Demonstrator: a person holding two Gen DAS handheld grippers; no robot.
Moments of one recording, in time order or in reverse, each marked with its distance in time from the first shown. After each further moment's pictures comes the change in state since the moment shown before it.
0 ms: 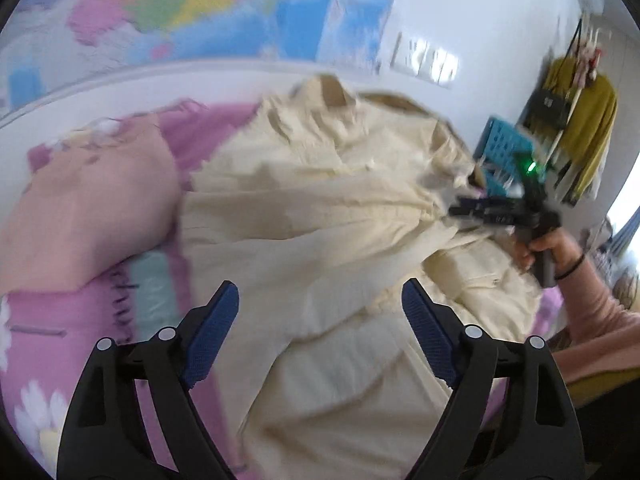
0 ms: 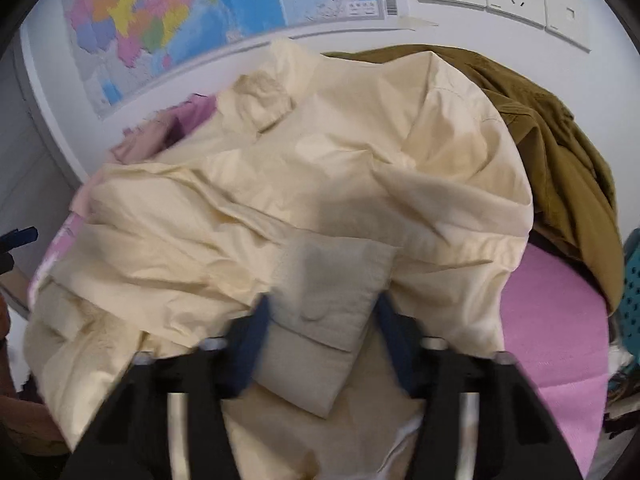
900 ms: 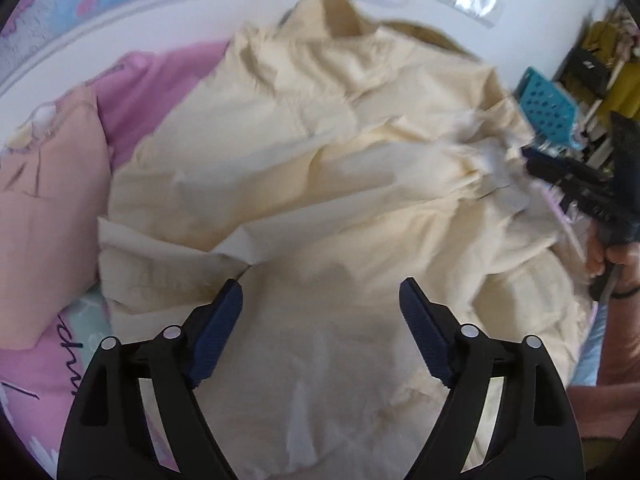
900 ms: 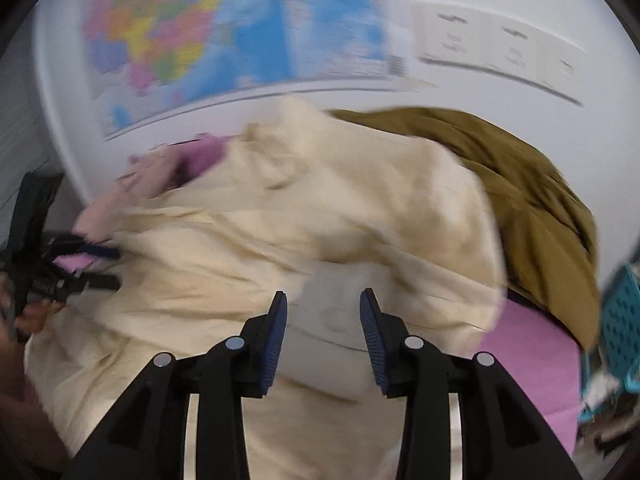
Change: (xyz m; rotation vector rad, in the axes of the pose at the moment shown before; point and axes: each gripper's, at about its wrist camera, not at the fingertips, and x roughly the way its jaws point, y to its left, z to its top) left arm 0.089 -0.007 0.043 0.010 0.193 0.027; right arm -0.026 0.016 0.023 -0.064 -0.143 0.027
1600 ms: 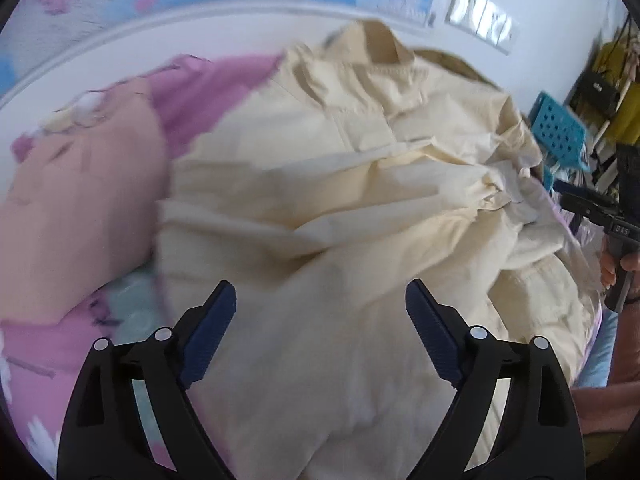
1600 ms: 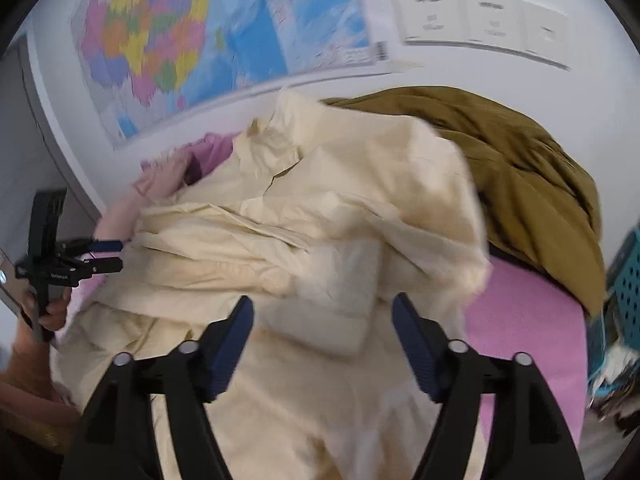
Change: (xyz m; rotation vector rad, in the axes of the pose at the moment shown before) left arm -0.044 0.030 -0.022 -0.077 -0.071 0.063; right arm -0.035 -0.031 -0.027 0.140 0.021 0.057
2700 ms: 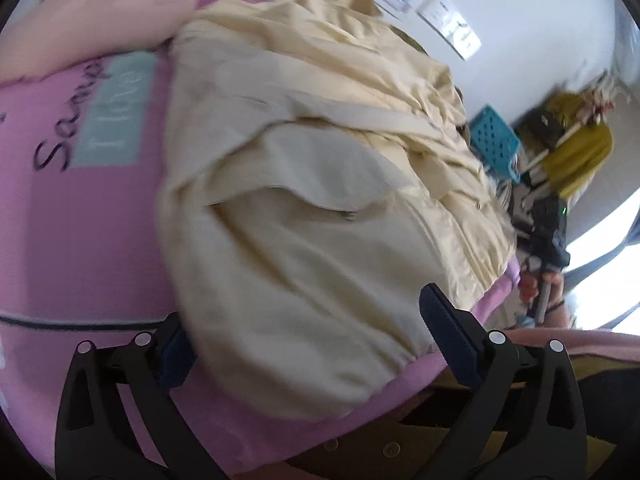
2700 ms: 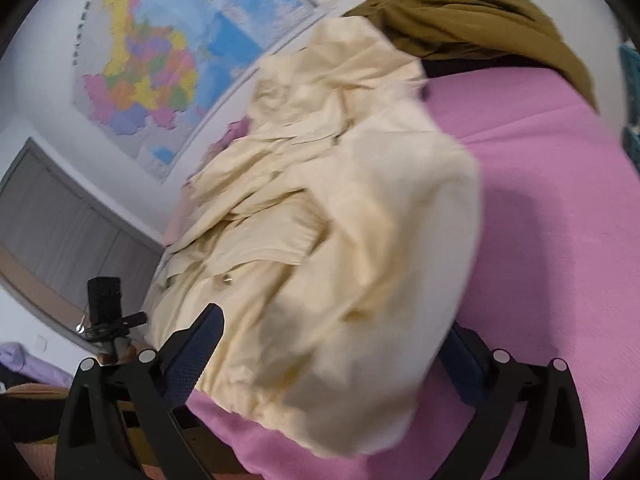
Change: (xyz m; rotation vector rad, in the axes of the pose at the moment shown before) left arm -0.024 -0.002 -0.152 -0.196 0.057 -0.314; right arm -0.031 -0.040 -0.143 0.295 0.044 0.295
